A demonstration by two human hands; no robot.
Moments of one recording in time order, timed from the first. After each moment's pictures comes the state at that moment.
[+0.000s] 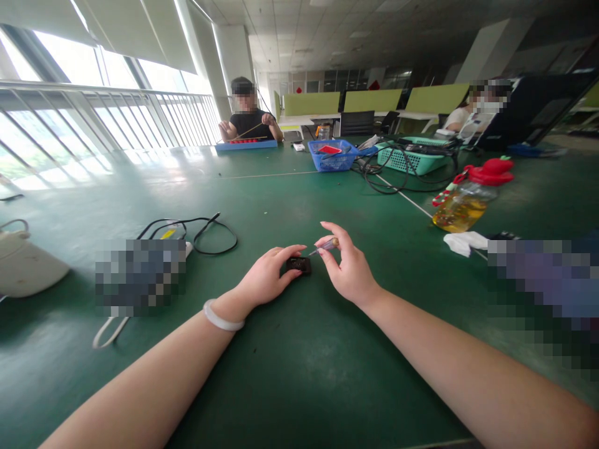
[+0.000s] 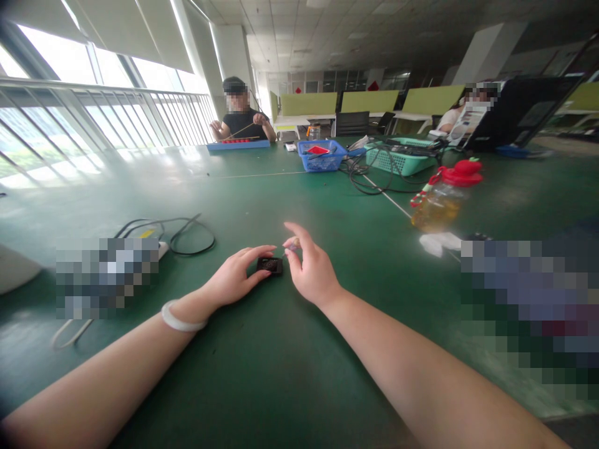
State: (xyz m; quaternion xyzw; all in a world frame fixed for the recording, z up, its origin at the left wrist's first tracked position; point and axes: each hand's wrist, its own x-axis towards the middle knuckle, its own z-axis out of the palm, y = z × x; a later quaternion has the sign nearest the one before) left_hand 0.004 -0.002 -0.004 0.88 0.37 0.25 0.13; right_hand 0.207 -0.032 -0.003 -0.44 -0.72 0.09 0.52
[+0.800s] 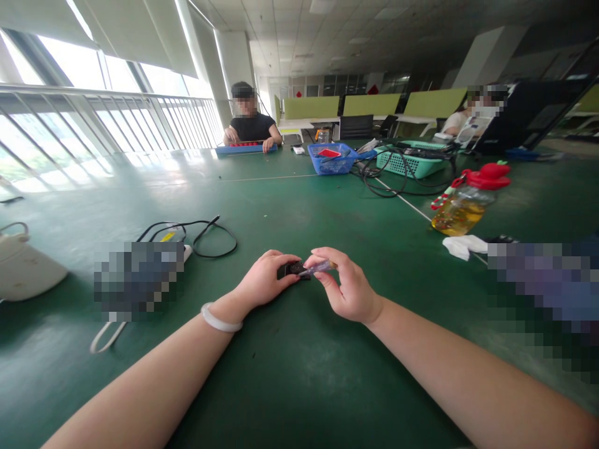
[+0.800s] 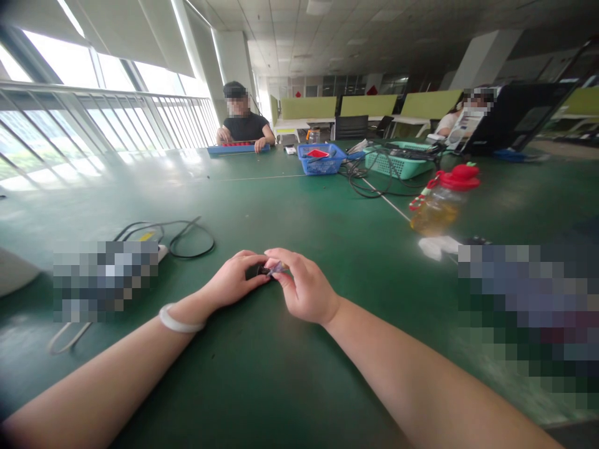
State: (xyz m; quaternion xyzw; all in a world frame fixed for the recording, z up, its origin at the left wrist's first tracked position) left_hand 0.002 0.005 -0.007 0.88 0.41 0.22 0.13; right_hand 0.204 -0.050 0.005 -0.26 -0.81 0.06 0.53
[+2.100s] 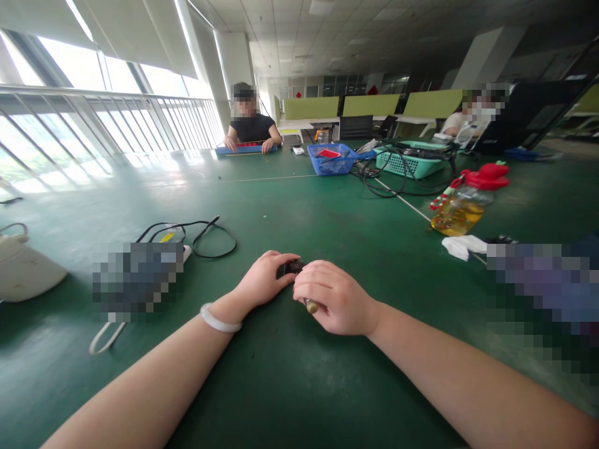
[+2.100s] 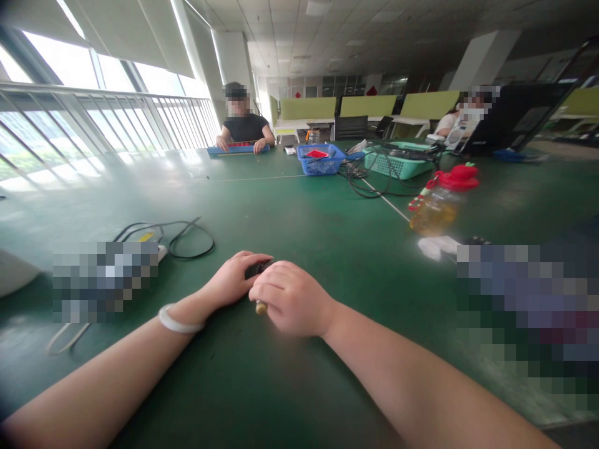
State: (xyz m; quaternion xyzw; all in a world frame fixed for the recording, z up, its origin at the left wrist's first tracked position) left_hand 0.004 0.004 -0.006 0.87 0.42 0.23 0.14; right_hand 0.193 -0.059 0.020 -0.21 -0.89 0.00 0.40
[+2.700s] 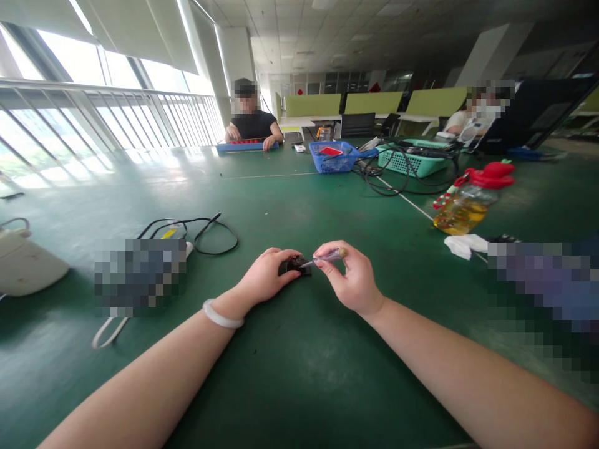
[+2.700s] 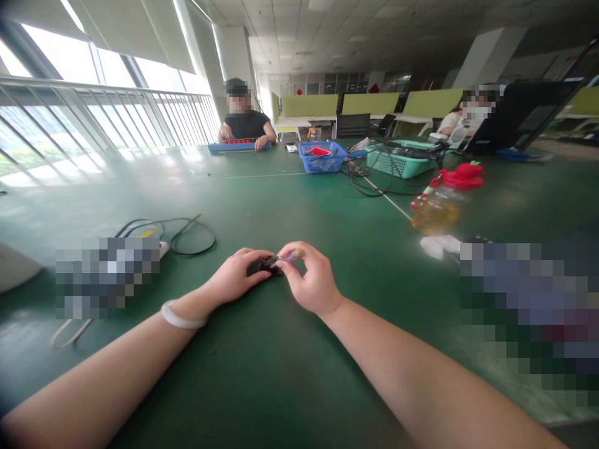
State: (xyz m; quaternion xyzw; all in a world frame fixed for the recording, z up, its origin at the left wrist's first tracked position) left_hand 0.002 0.006 -0.007 0.87 0.41 0.22 0.14; right_hand 0.202 -0.047 0.008 -0.39 -0.71 0.14 0.57
